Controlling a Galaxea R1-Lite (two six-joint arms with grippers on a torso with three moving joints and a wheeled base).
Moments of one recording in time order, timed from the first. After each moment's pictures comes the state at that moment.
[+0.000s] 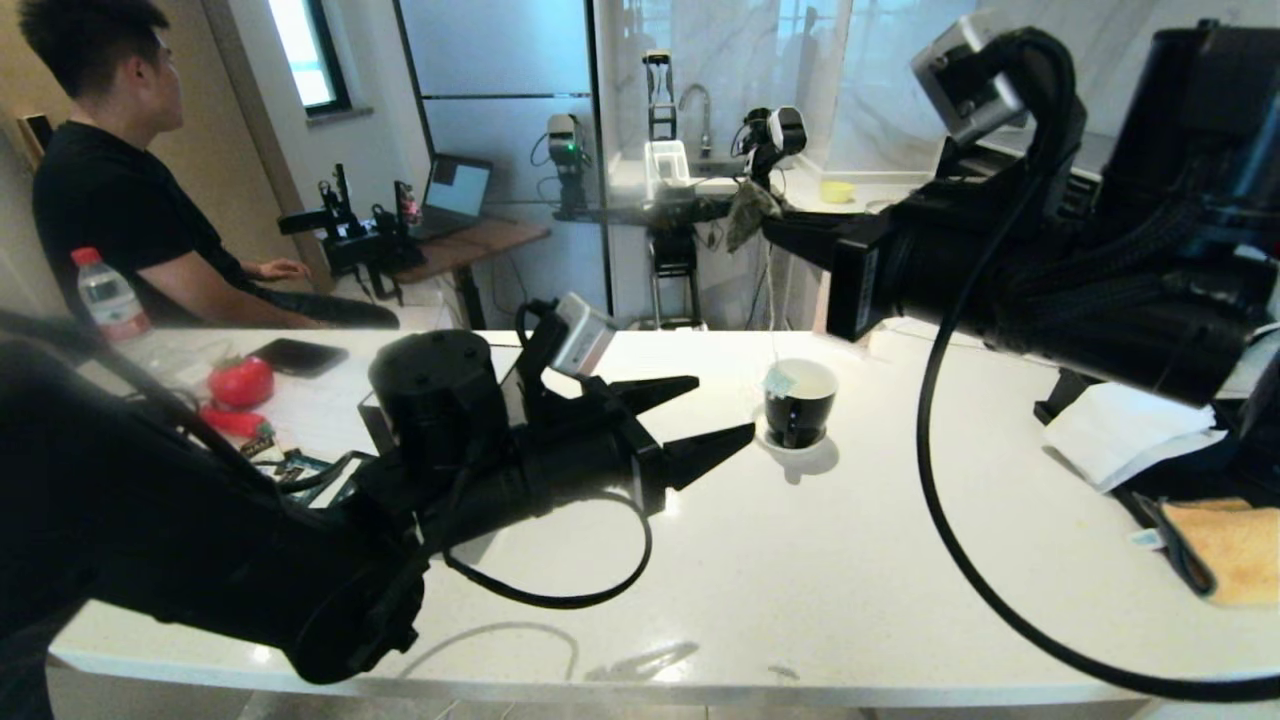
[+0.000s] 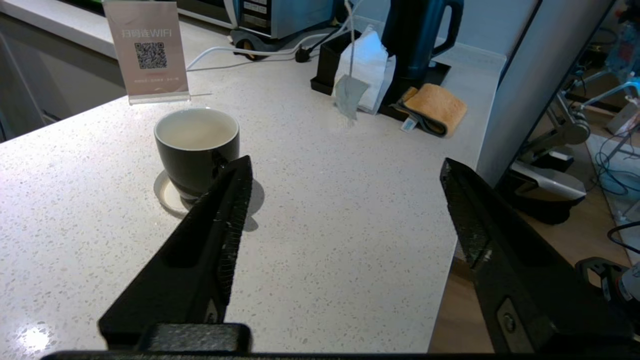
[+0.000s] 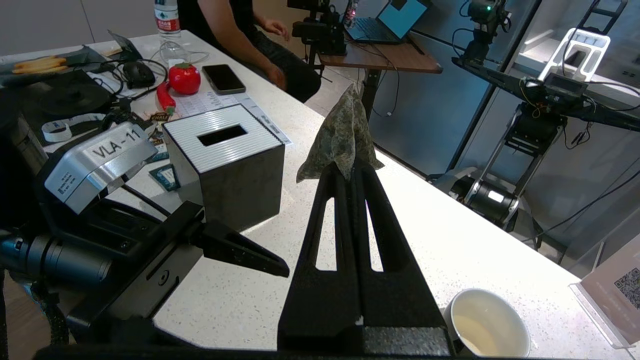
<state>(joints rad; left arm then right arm) -0.64 1.92 -0.74 -1.24 -0.46 -0.16 0.66 1.58 -1.16 -0.49 0.07 -0.15</state>
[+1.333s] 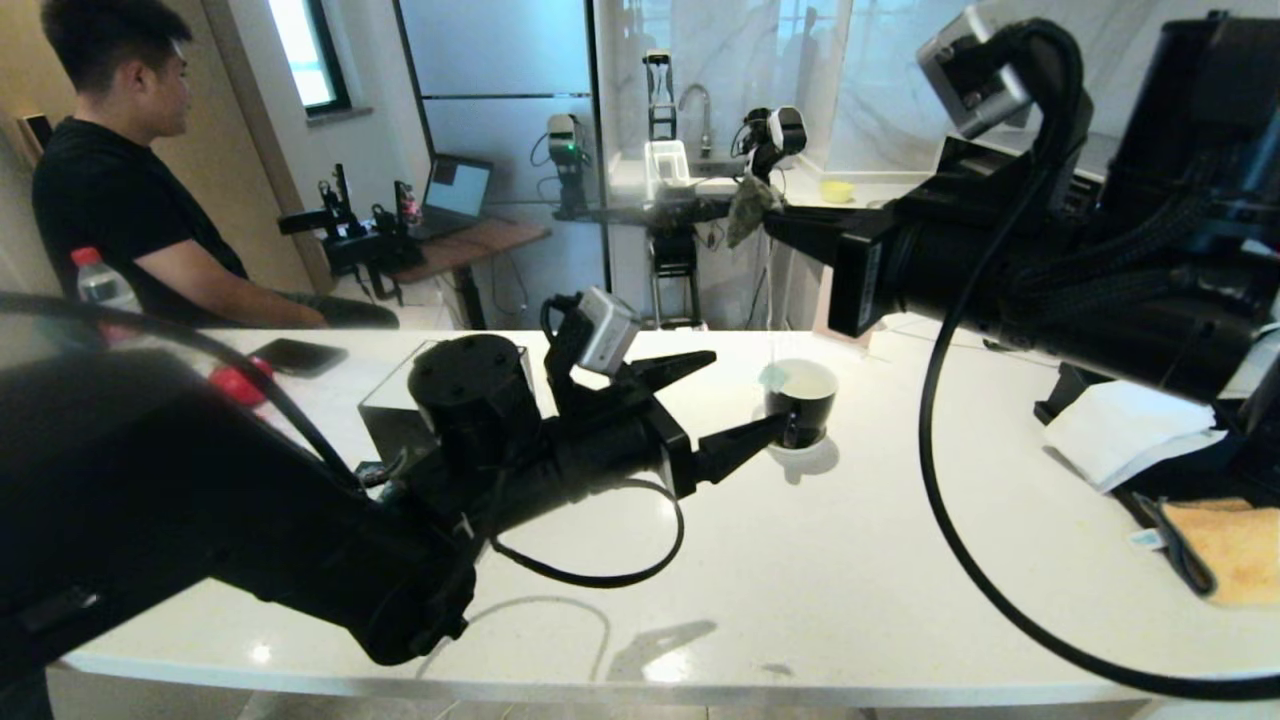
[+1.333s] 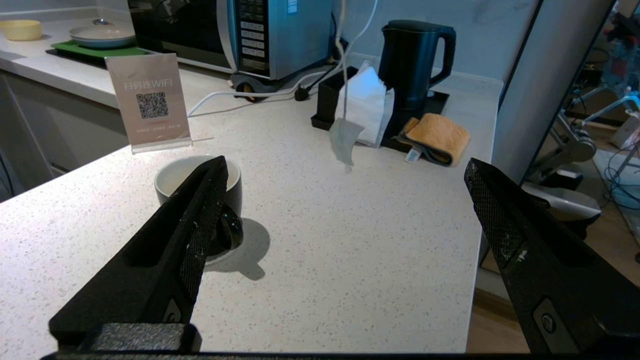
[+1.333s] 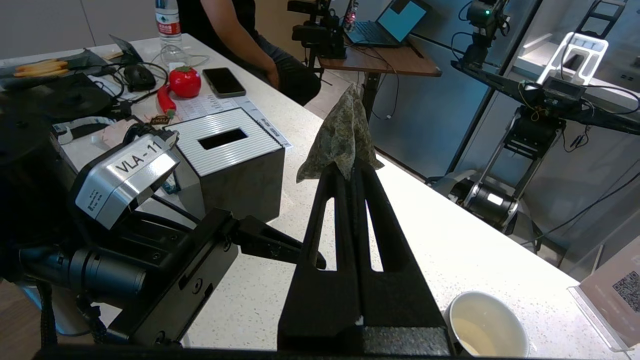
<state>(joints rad) -0.66 2.02 -0.81 -1.38 -0.46 -0.15 0.67 1.58 -1.16 -0.49 0.07 -0.15</state>
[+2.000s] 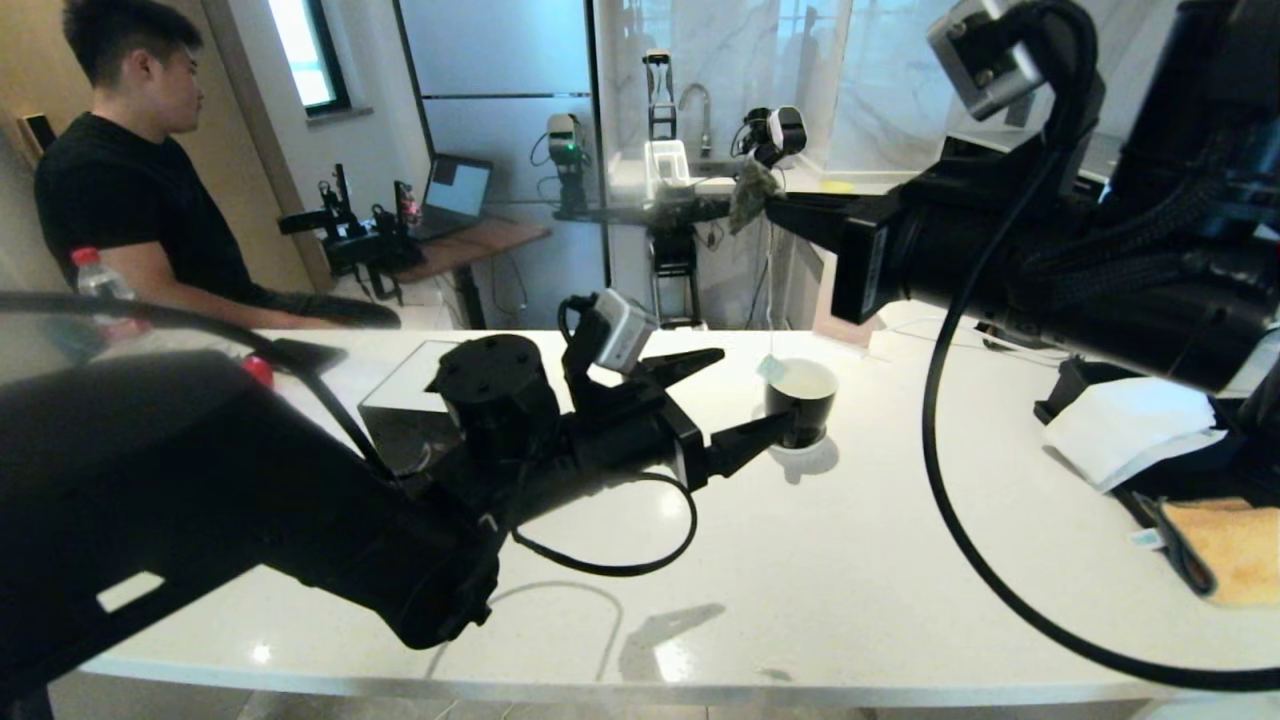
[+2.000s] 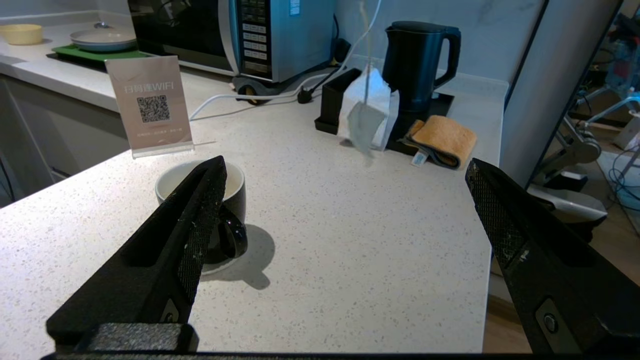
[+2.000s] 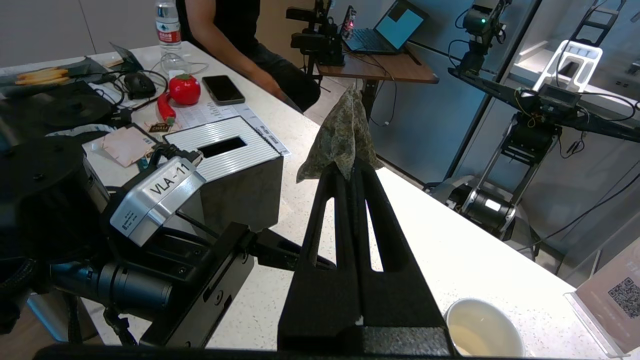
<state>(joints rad) -0.66 2.07 -0.86 -1.38 -0.45 -0.15 0.66 1.58 -1.18 -0.48 0.07 -0.15</state>
